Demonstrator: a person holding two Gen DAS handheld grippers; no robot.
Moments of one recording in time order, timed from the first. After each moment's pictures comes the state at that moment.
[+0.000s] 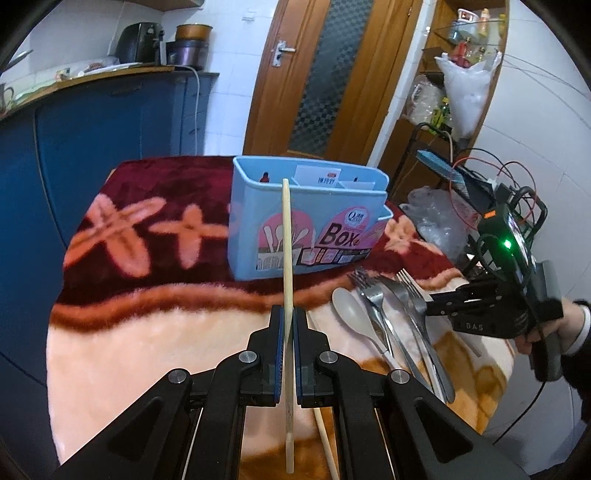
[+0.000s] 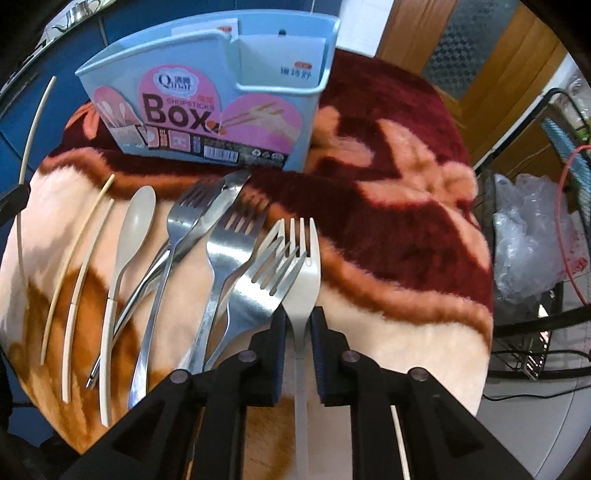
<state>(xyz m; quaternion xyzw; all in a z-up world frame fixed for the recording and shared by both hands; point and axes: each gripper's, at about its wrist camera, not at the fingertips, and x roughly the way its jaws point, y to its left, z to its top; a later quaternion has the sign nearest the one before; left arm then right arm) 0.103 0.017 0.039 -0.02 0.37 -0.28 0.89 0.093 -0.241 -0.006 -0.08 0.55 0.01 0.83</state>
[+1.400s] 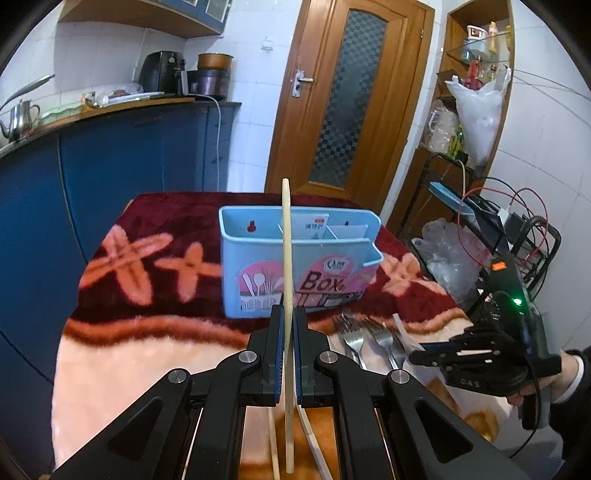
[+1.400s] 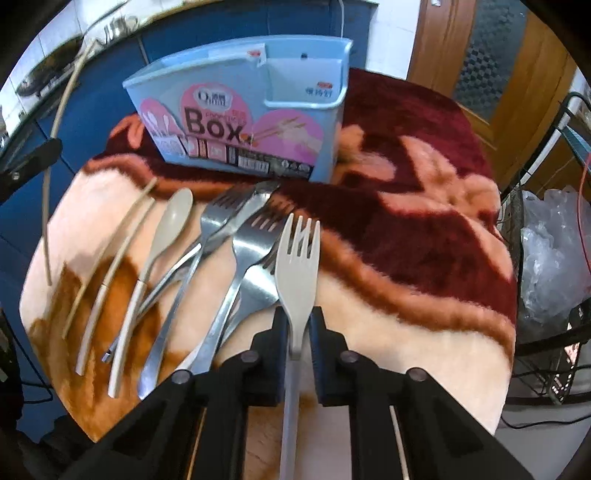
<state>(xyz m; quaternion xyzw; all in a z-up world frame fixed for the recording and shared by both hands) 0.086 -0.017 0.071 -0.03 0.32 -0.22 0.92 0.074 -0.259 -0.004 -0.03 0.51 0.11 0.85</state>
